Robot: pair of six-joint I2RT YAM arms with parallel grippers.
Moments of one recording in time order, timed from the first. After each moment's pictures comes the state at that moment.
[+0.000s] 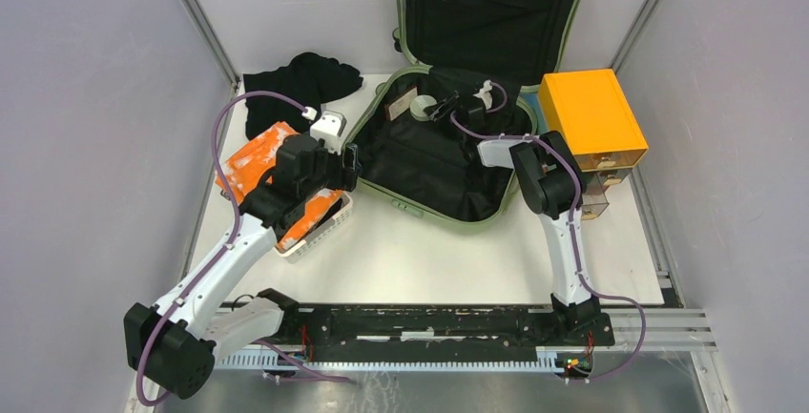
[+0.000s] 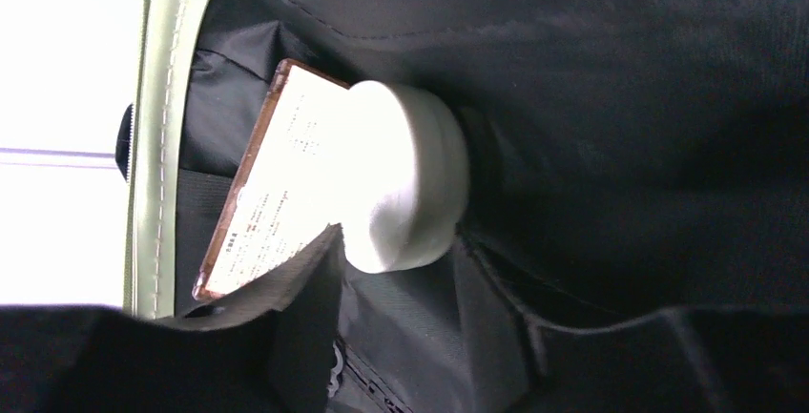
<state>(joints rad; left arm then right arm) -0.44 1.02 0.85 -0.29 -0.05 -0.07 0.42 2.30 1.45 0.51 0.07 1.02</state>
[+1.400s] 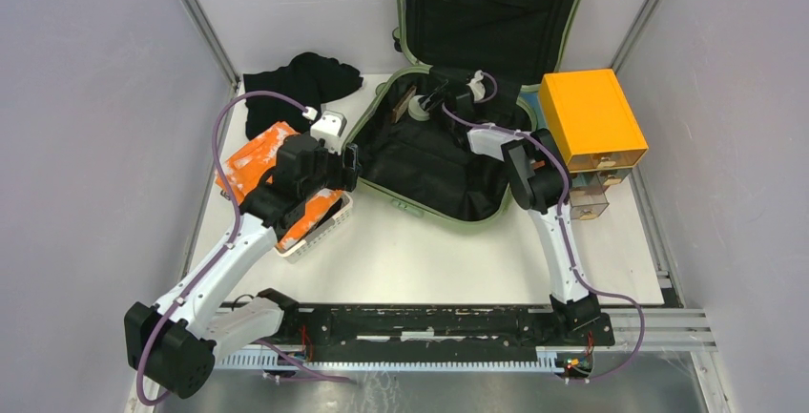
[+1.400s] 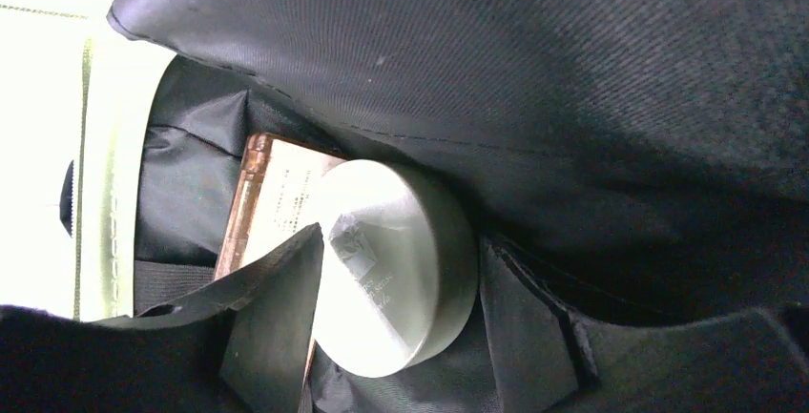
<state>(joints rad) -0.44 1.02 0.85 -0.29 -0.05 -0.07 0.42 2.44 1.74 0.28 0.16 1.02</state>
